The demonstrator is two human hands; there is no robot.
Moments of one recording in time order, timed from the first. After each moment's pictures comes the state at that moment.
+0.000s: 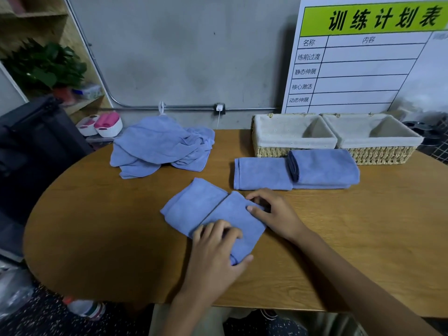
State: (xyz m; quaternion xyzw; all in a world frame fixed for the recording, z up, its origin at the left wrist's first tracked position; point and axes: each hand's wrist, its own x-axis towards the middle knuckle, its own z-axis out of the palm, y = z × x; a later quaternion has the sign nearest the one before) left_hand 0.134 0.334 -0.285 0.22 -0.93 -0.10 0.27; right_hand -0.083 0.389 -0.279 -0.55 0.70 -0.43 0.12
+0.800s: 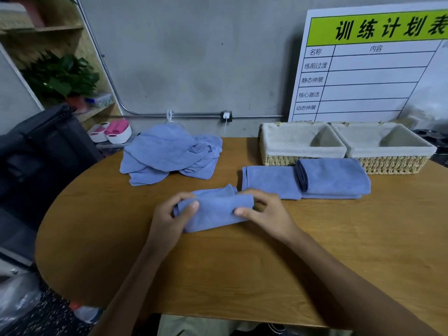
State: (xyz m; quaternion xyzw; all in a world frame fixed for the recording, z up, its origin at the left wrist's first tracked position) left_hand 0.166 0.237 -0.227 0.23 -0.77 -0.44 0.40; right_hand -0.045 0.364 -0.238 -0.55 0.60 -0.54 0.20
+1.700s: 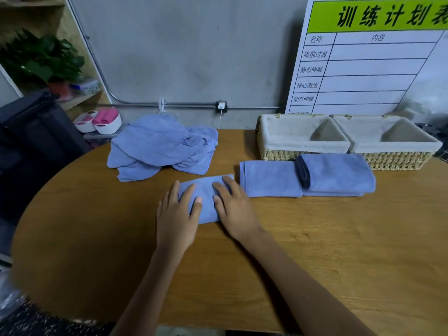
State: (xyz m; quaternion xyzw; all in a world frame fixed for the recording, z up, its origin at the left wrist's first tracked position) left_hand 0.121 0.201 -0.300 0.44 -0.86 -0.14 0.23; right_hand -0.019 0.293 -0.289 -0.56 0.77 -0.29 -0.03
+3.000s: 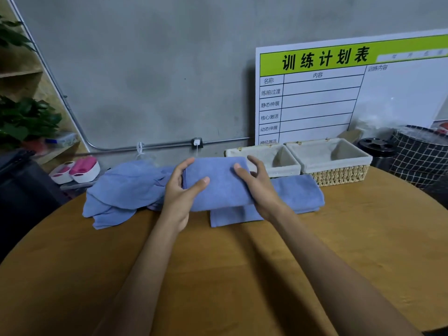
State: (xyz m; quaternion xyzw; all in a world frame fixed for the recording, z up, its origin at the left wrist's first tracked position) left_hand 0.027 0.230 -0.162 0.18 -0.64 -0.63 0.41; right_hand -0.115 0.356 -0.164 -0.27 0.60 -0.71 0.26
